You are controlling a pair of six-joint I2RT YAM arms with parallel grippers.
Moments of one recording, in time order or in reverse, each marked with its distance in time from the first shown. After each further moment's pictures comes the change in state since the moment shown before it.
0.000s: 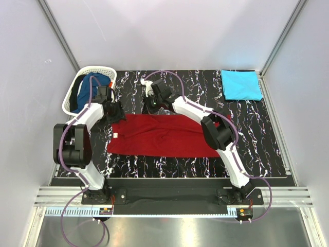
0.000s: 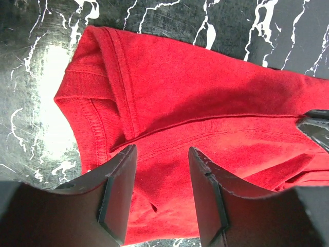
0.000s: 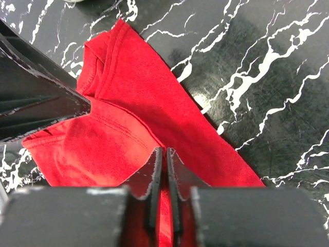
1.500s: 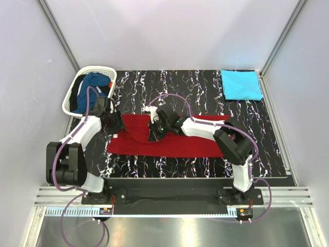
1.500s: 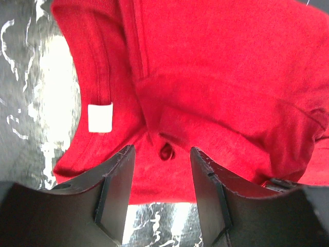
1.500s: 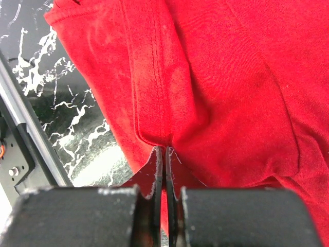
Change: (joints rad) left arm -0.028 -0.217 -0.205 -0.021 -0.024 -0.031; right arm 0.127 -0.368 -0.659 0.197 -0.018 0.024
